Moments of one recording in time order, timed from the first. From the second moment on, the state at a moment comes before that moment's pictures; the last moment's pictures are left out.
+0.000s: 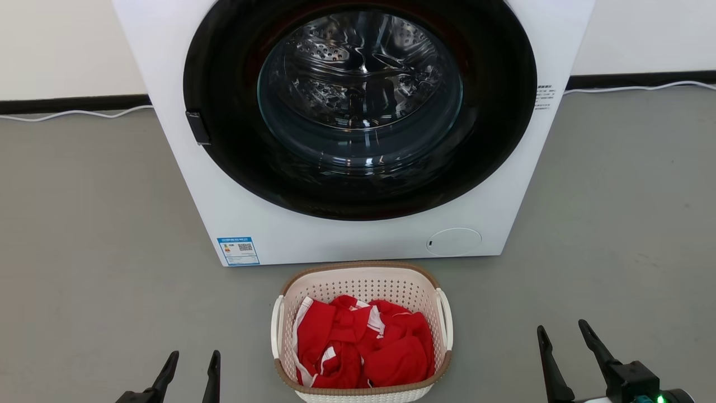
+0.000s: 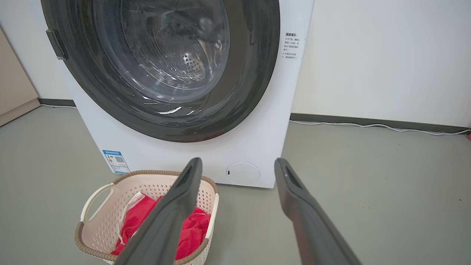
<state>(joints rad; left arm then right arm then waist) 0.05 0.12 -0.13 0.30 -0.25 -0.12 -0.25 -0.01 -0.04 -0.01 0.33 0.03 0.13 -0.24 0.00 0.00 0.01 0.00</state>
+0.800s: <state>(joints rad) -0.14 0.08 -0.11 0.38 -0.27 -0.12 -0.25 -0.22 -0.04 0.02 0.47 0.07 0.13 -0.25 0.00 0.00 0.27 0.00</state>
